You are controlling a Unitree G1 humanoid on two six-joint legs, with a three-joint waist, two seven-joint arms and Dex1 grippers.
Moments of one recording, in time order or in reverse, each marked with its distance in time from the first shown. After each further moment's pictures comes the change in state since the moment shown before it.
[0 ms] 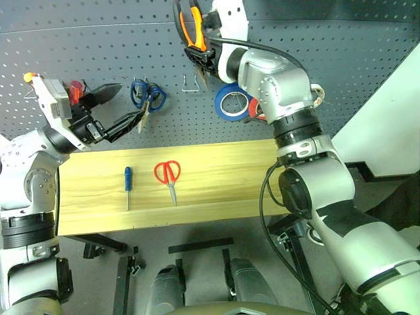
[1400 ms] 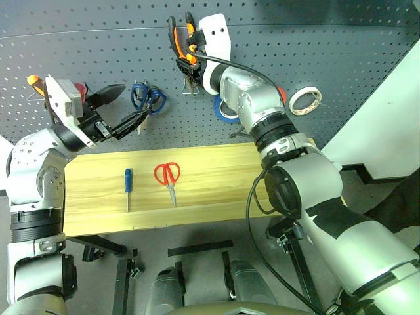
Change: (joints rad) left arm 0.002 -0.022 -0.036 0.033 0.040 -0.032 0.040; right arm -0.012 0.087 -0.074 0.215 -0.003 -0.221 -0.069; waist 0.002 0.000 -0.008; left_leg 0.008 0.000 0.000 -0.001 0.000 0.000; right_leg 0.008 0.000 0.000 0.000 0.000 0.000
